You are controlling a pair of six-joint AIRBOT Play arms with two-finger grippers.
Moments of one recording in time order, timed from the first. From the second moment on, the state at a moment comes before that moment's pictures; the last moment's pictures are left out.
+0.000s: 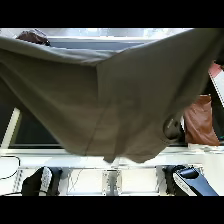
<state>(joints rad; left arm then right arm) 0.60 -0.70 1.41 0.59 -1.02 -1.08 0.17 -0.80 1.68 -1.16 1.07 1.38</state>
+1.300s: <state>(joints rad) 0.62 -1.29 1.41 0.80 -0.98 -1.36 -0.17 -1.37 1.80 -1.37 1.03 1.50</state>
